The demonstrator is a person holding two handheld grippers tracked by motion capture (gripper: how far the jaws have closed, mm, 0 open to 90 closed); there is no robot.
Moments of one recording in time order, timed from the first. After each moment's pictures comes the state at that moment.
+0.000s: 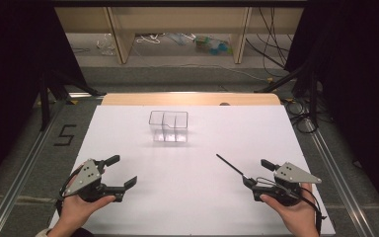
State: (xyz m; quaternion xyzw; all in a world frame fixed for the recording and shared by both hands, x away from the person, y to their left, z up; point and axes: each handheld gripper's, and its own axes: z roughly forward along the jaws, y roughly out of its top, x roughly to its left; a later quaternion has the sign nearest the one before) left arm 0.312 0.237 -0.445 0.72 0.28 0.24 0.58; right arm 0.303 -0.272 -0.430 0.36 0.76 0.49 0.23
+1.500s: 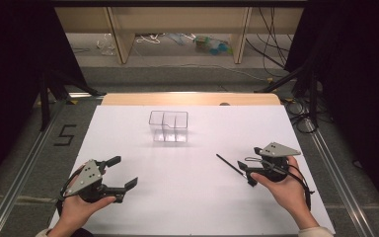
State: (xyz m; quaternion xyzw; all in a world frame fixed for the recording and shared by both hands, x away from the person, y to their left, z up) left arm 0.311 0.236 -0.446 0.73 0.28 0.23 0.58; right arm 0.361 -0.257 -0.426 0.38 0.80 0.41 0.22
